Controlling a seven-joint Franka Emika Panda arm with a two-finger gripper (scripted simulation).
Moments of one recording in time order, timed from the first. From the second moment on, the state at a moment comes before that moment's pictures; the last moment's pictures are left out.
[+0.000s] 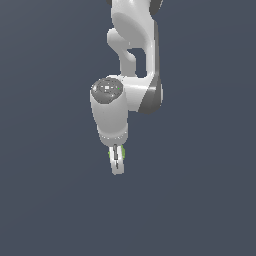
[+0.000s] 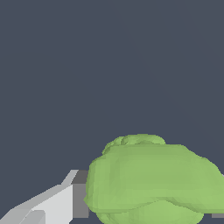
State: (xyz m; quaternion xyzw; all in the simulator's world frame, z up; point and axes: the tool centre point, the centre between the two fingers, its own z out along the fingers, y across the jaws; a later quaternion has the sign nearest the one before) arm 0.065 -0.044 0.156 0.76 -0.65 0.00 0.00
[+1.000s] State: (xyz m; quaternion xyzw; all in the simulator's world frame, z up) arm 0.073 -0.011 0.339 0.76 -0.65 0.00 0.00
